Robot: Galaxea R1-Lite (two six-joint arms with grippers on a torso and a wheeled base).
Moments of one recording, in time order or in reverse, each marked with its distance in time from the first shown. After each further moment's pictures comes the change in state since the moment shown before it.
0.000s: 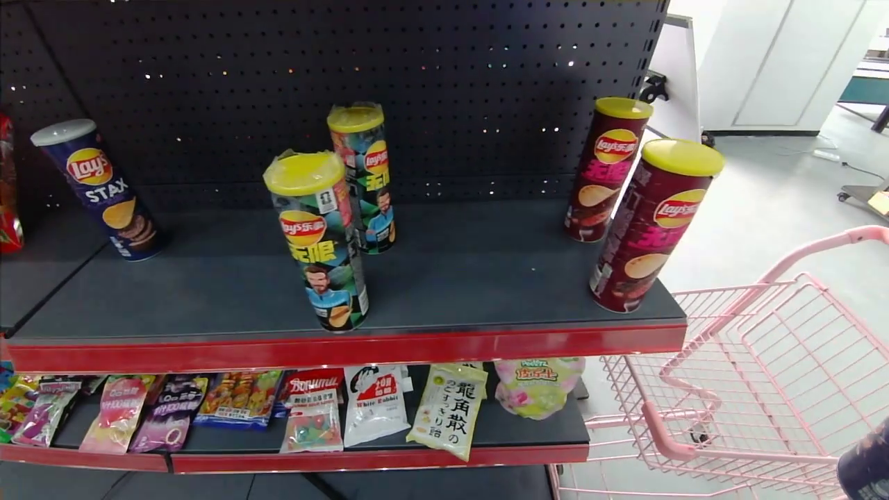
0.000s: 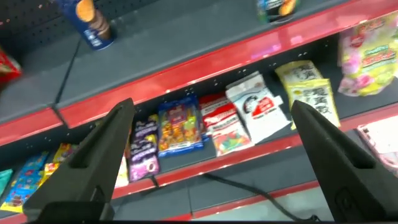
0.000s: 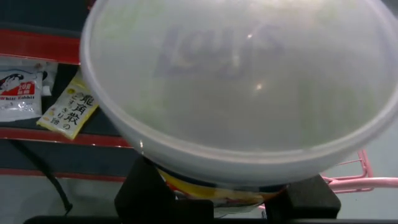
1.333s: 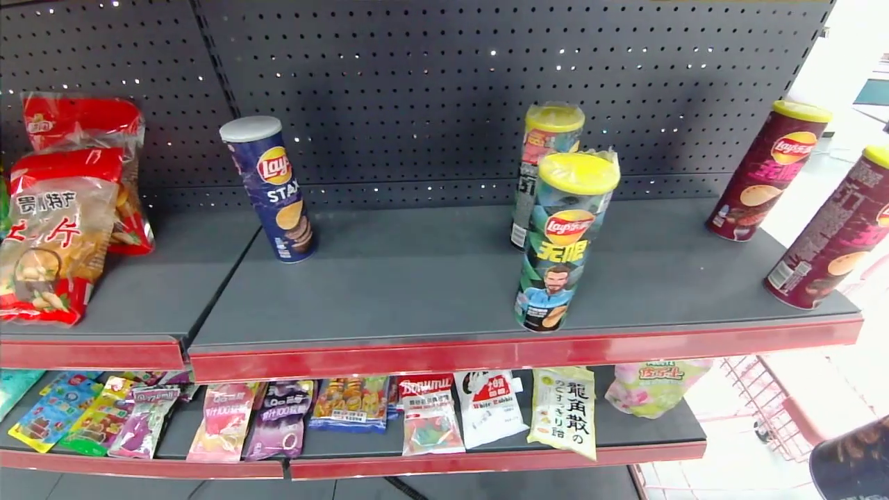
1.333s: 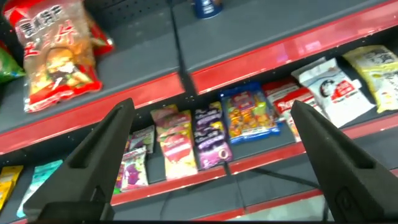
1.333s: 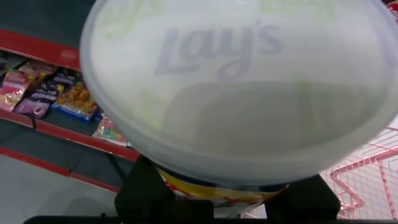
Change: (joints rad) left arm 0.000 -0.018 -0.006 -0.003 0.013 0.000; right arm 0.025 -0.113 -0.020 0.001 0.252 0.000
